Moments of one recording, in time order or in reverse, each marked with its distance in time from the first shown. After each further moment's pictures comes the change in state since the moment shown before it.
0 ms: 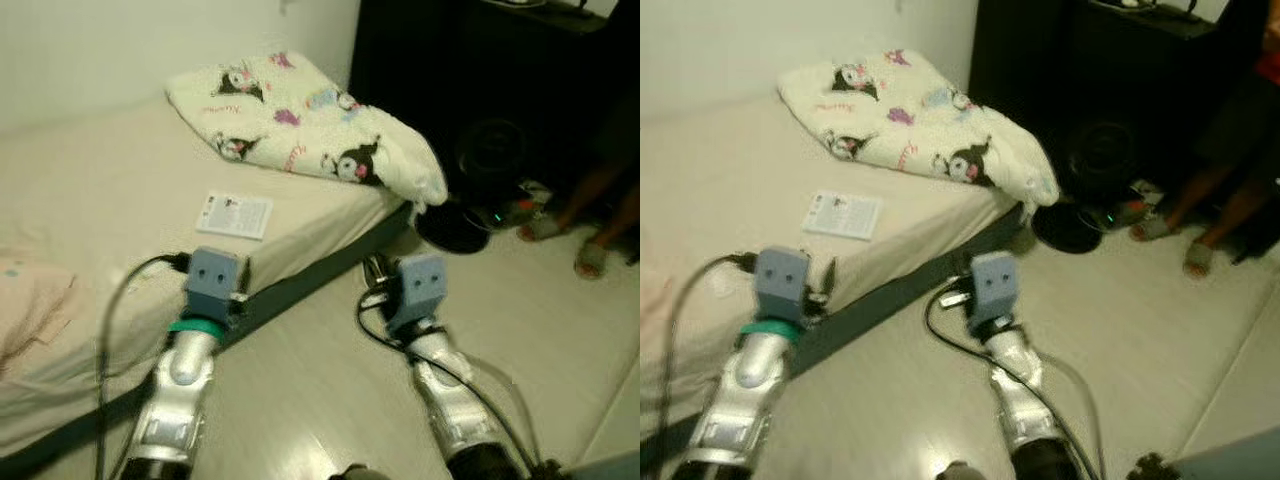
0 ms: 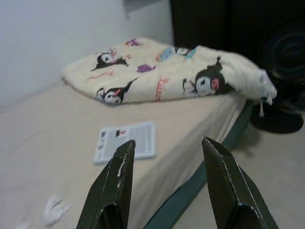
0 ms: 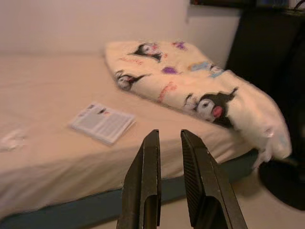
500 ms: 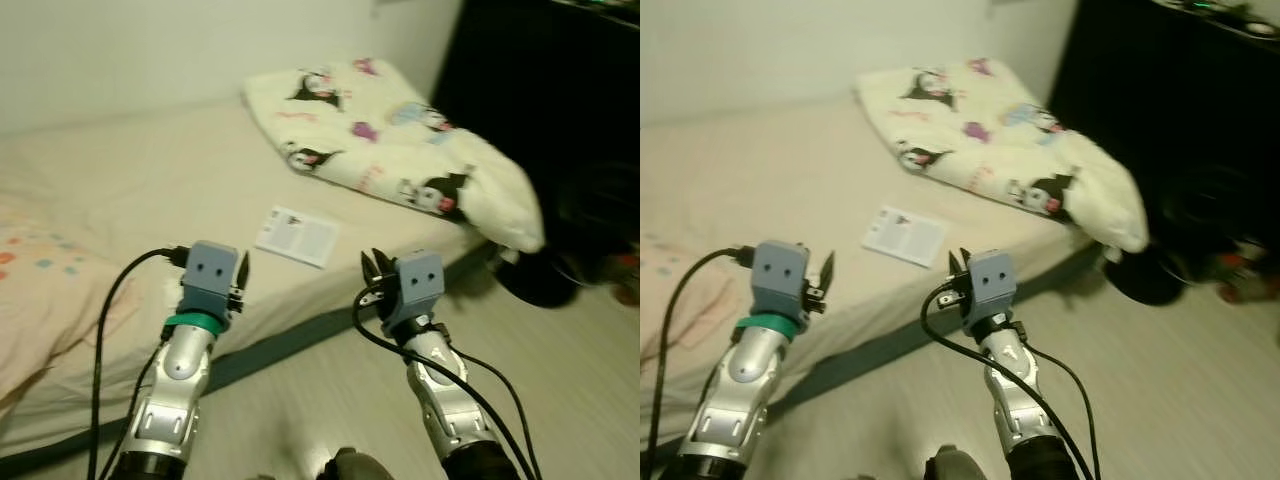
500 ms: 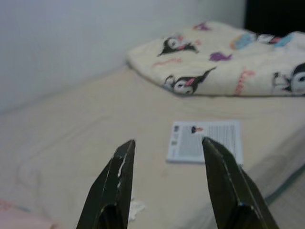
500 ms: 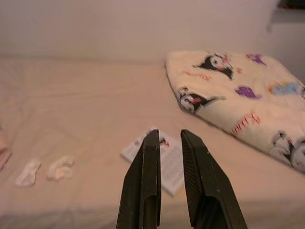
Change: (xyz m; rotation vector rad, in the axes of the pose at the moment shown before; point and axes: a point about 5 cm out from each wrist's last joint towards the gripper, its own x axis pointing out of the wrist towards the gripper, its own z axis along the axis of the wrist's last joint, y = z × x) left arm 0.000 0.003 -0.002 0.007 0.009 0.007; right arm 0.001 0.005 0.000 0.005 -0.001 0.019
